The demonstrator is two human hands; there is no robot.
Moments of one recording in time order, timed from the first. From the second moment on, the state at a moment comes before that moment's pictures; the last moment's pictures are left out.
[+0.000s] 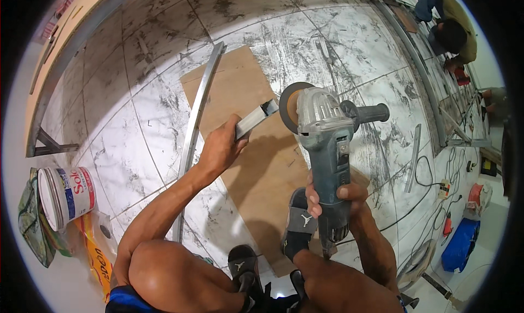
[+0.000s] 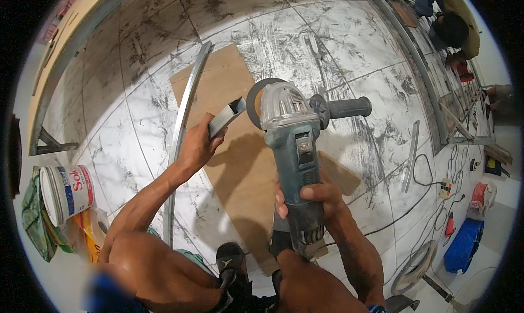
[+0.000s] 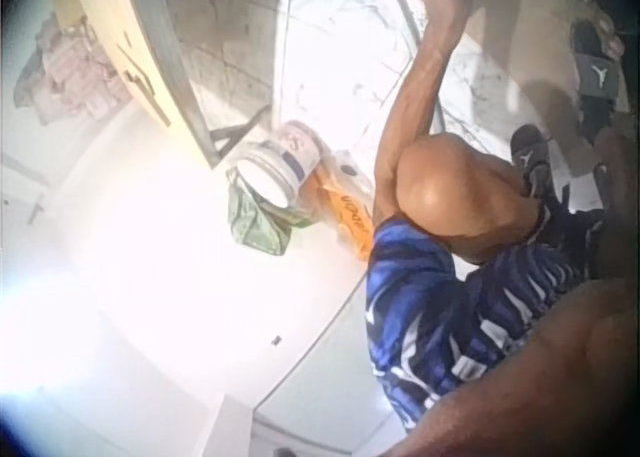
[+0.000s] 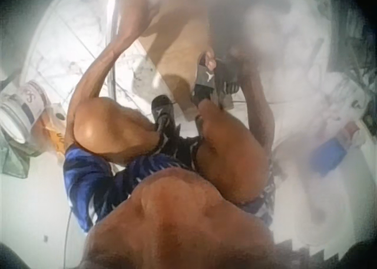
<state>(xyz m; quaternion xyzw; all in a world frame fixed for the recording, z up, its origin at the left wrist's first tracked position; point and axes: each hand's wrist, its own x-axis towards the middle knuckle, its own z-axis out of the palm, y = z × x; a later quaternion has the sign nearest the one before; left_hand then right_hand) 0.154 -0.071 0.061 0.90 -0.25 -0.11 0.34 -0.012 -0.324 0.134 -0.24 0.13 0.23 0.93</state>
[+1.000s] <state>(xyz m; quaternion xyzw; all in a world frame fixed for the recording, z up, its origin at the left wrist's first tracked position) 0.175 -0.068 0.049 0.89 -0.27 -0.11 0.35 0.000 -0.320 0.125 -0.28 0.13 0.27 0.91</state>
